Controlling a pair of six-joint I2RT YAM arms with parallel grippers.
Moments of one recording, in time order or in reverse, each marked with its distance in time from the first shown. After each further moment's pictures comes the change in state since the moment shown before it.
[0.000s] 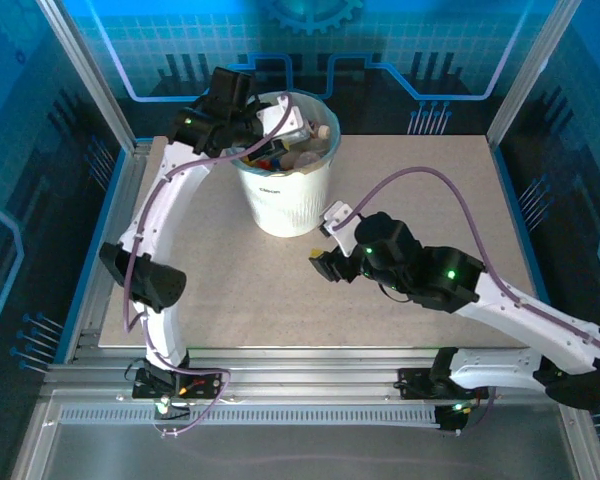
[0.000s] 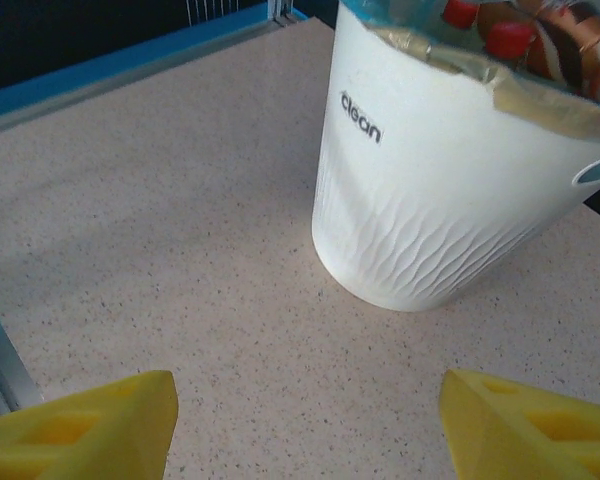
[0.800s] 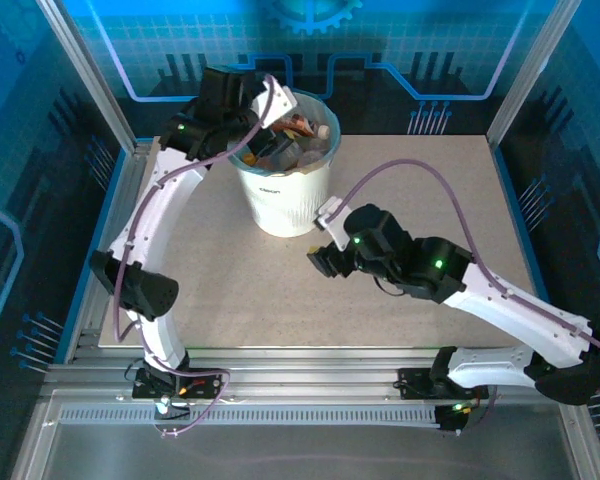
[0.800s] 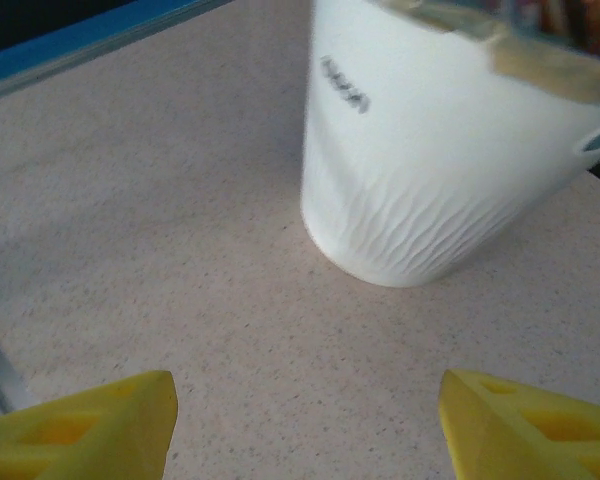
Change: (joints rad) left arm 0.005 -0.111 -0.116 0.206 0.000 -0.352; right arm -0.068 0.062 0.064 -0.060 -0.031 0.039
